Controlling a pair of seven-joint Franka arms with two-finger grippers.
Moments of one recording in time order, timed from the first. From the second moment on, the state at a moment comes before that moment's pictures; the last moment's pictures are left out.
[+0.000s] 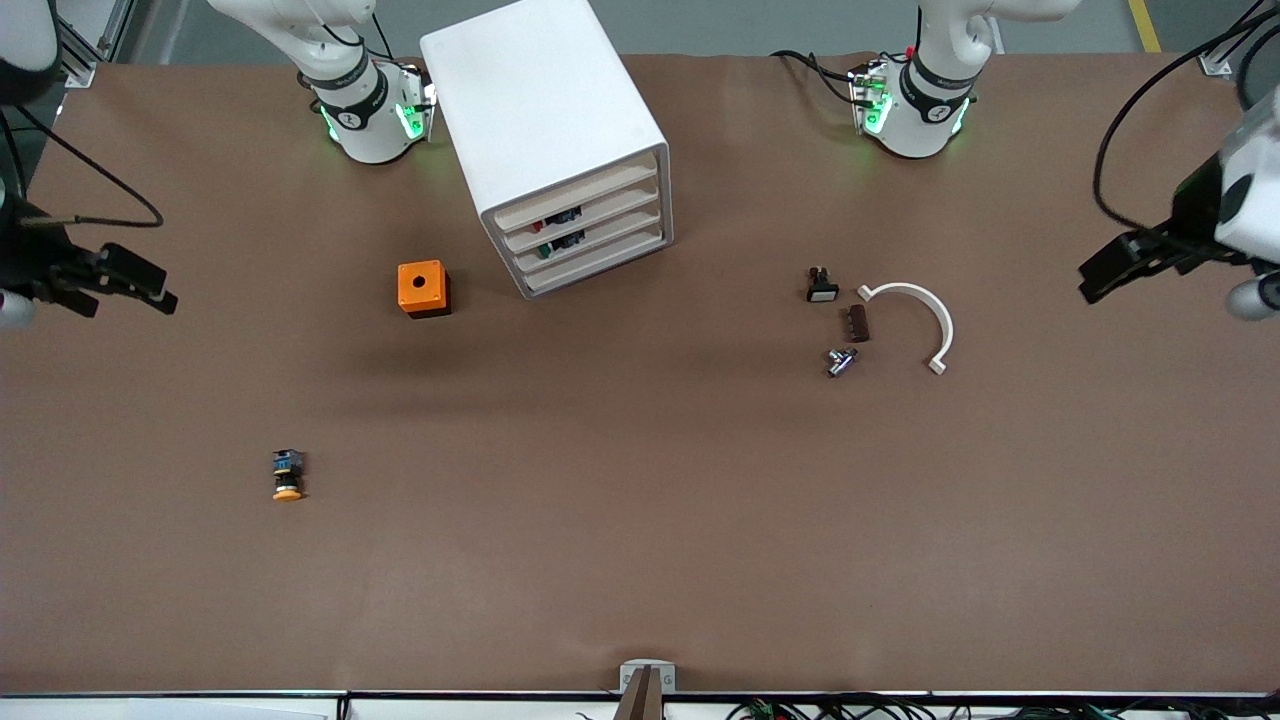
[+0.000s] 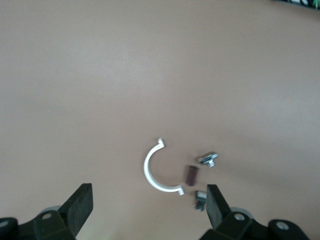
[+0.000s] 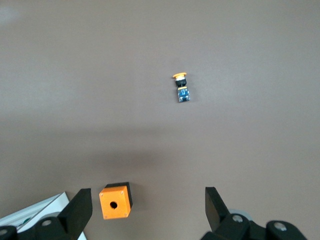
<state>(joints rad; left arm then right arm) -0.22 0.09 0.11 -1.36 0.07 1.45 -0.32 -0.10 -0.04 0.03 -1.70 0.08 1.69 -0.06</state>
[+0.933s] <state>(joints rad) -0.02 -0.05 -0.01 -1.48 0.03 1.41 -0.05 -0.05 -0.06 -0.04 -1.65 0.05 1.55 -0.05</state>
